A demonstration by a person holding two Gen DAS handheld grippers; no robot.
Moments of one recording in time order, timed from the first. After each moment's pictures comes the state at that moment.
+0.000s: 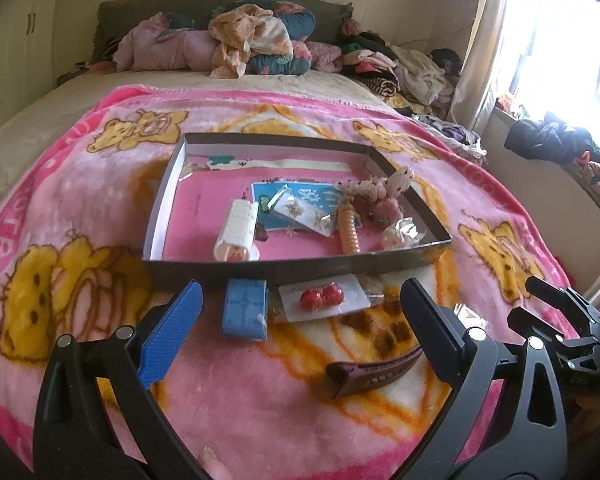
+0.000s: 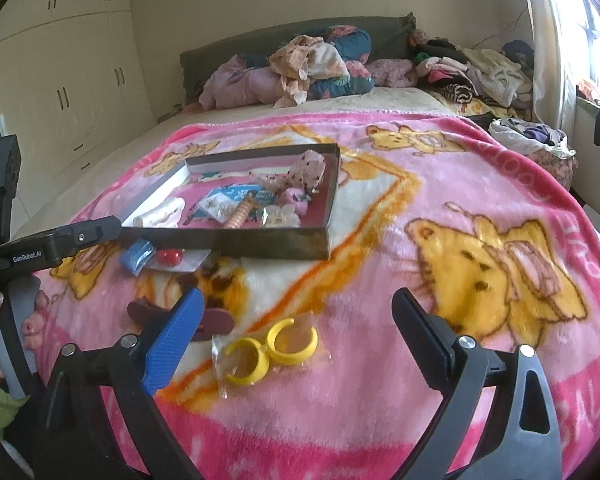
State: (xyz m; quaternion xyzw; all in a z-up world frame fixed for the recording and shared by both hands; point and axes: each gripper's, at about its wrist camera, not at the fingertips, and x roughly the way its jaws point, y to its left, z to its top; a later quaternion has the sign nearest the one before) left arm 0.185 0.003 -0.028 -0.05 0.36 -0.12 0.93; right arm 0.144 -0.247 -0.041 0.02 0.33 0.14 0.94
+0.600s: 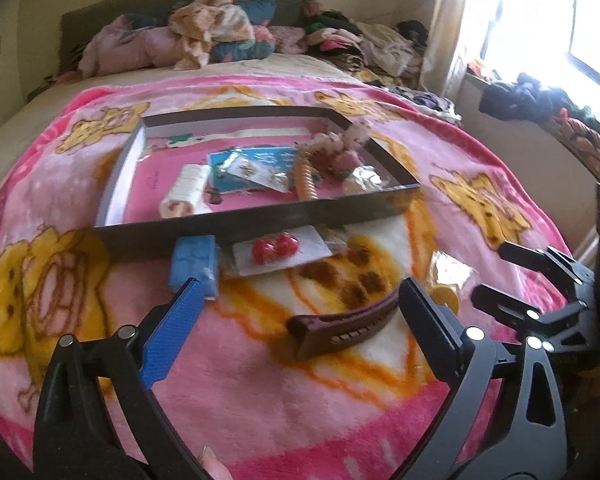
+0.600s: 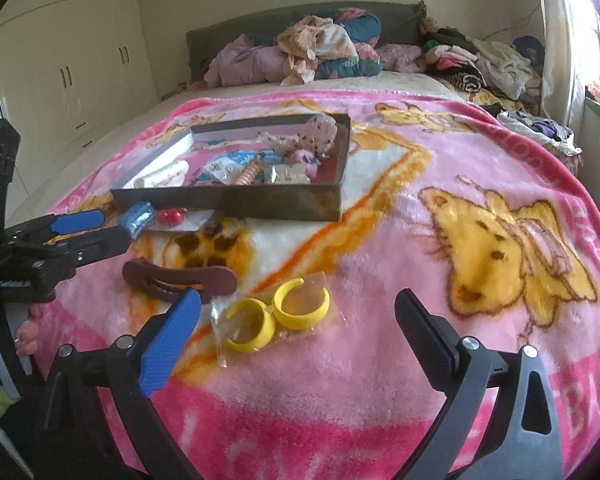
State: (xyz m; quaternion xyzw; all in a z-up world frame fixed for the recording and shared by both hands) left arm 0.165 -0.027 -0.052 0.00 0.37 -0.18 0.91; right arm 0.143 -0.240 -0.067 0.00 0.36 0.14 0.92
